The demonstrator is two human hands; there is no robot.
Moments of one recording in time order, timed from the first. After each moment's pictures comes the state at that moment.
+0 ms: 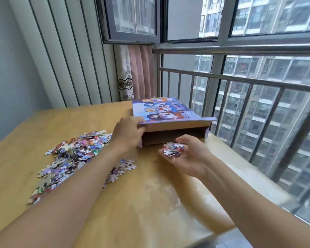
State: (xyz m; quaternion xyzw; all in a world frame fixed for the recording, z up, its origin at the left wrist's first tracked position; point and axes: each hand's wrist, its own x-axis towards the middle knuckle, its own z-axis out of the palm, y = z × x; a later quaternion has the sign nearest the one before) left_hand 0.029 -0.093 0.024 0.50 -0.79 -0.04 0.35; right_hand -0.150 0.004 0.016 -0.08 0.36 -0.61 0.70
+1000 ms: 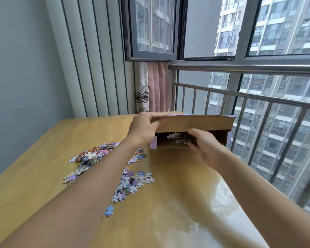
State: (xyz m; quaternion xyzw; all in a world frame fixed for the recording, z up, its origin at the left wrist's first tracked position) left_hand 0.041 -0.103 0.076 0.44 -0.74 -0.21 0.47; right_hand -0.149 -0.041 0.059 -0.38 0.54 -0.58 0.47
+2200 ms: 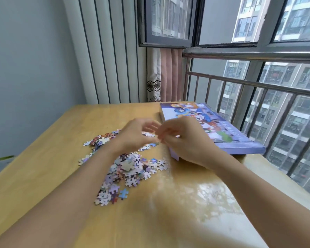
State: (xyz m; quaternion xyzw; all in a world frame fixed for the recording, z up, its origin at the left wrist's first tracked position) left_hand 0.115 -0.064 0.049 0.44 -0.79 -0.28 0.31; right_hand -0.067 -0.002 0.070 -0.80 0.45 -0.38 0.13
